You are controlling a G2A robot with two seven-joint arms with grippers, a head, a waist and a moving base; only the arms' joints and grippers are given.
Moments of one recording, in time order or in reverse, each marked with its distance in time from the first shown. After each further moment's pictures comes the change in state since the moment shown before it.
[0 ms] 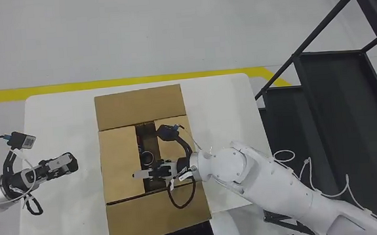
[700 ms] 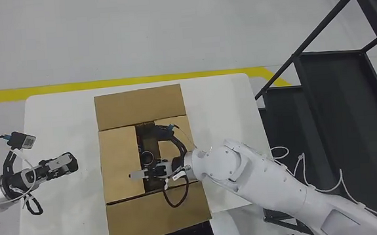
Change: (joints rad) left arm 0.000 0.000 0.000 0.000 0.000 0.000 0.000; right arm 0.078 -0.039 -0.074 0.067 -0.015 0.032 -0.004
